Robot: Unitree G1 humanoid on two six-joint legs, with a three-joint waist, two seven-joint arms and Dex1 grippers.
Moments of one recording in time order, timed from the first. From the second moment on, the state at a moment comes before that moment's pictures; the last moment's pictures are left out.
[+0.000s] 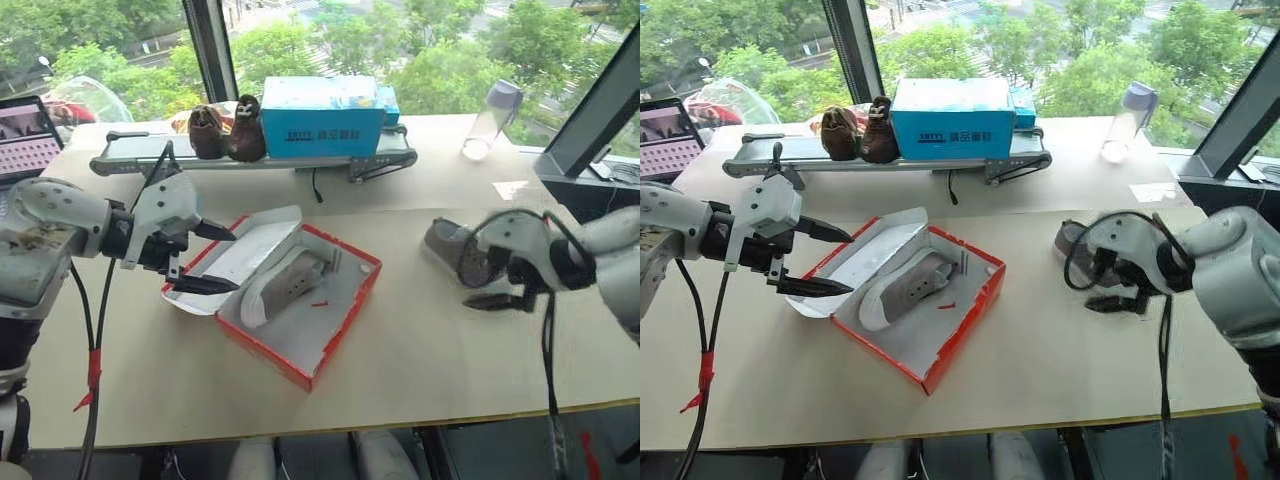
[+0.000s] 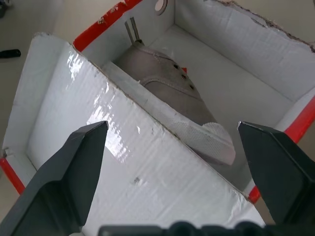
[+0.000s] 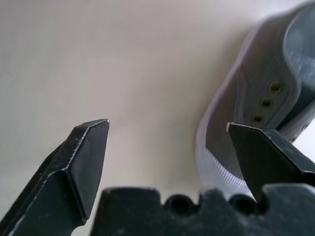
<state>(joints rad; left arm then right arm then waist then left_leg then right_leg) -0.67 1.12 -0.08 -0.16 -0.43 0.62 -1.36 -0.79 -0.99 0.13 -0.27 0.11 0.93 1.31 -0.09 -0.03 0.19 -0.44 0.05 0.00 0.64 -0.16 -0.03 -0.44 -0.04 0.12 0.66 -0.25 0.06</state>
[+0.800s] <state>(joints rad) -0.45 1.24 0.15 -0.33 -0.54 0.79 -1.30 -1.05 -0.50 0.48 0.38 -0.16 -0.19 1.12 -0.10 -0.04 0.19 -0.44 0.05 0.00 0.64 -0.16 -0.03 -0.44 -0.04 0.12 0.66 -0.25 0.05</state>
